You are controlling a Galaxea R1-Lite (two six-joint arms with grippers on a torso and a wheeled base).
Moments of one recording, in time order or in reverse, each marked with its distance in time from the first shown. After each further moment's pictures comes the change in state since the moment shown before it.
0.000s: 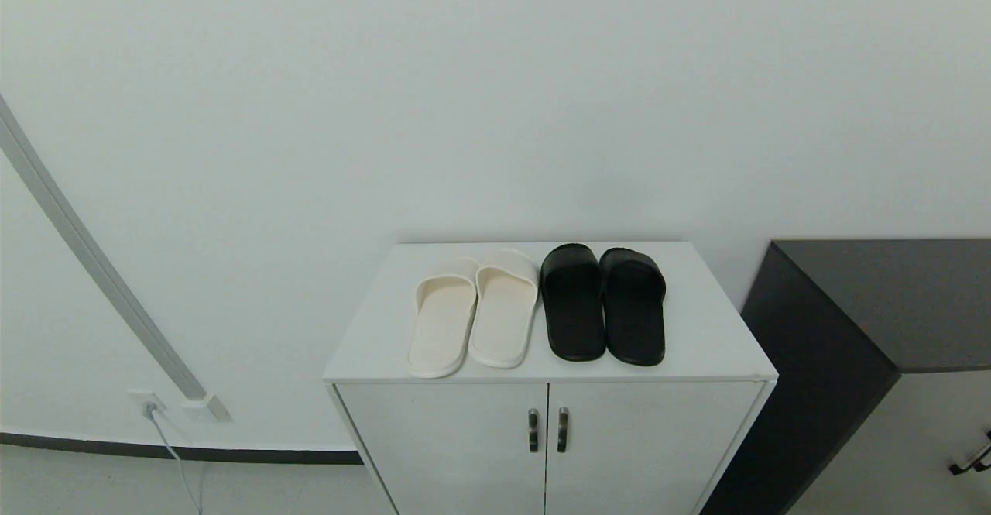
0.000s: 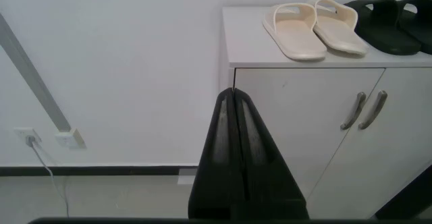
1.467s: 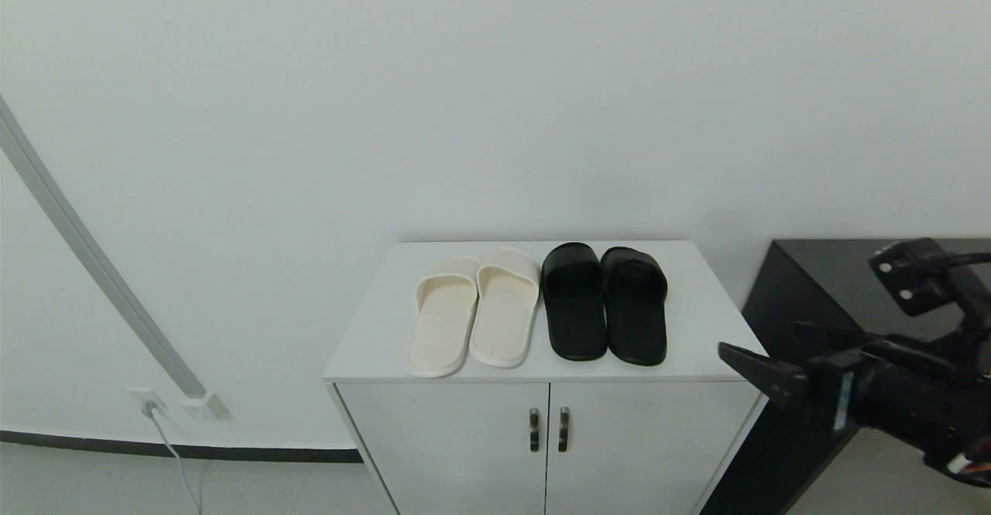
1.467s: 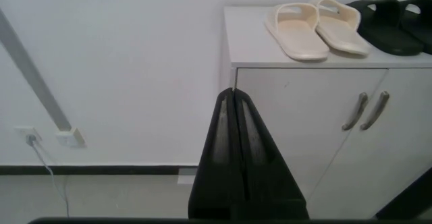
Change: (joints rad) left arm -0.001 0.000 0.000 0.000 0.001 0.000; right arm 0.611 1.299 -0.493 -0.536 -0.226 0.196
